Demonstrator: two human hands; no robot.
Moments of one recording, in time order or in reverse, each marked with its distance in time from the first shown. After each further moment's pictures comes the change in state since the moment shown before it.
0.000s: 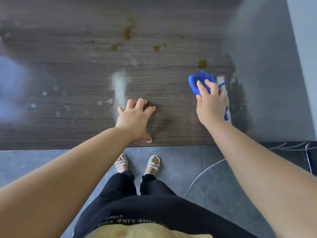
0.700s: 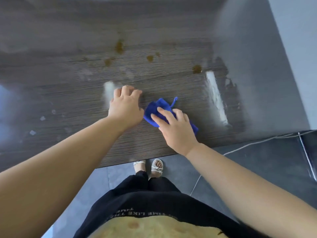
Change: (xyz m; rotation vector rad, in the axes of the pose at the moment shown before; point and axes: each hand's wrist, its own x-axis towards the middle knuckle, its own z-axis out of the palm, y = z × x) left_hand 0.038 -0.033 -0.046 -0.258 0.189 -0.102; right_hand -0.056 -0.075 0.023 -0.050 0.061 -0.529
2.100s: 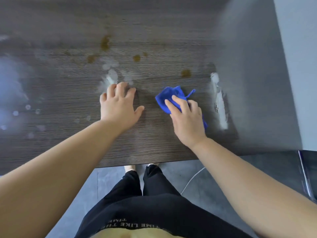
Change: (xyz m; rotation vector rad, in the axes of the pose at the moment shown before) left_hand 0.019 0.038 0.026 0.193 0.155 -0.024; right_hand 0.007 0.091 -0.010 0.070 -0.012 0.165
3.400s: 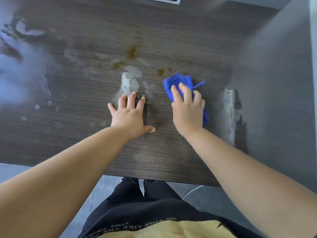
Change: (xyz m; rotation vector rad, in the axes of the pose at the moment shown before) left_hand 0.010 -0.014 -0.001 -0.046 -0.244 -0.162; right_hand 0.089 -0.021 0.018 -0.050 0.023 0.012
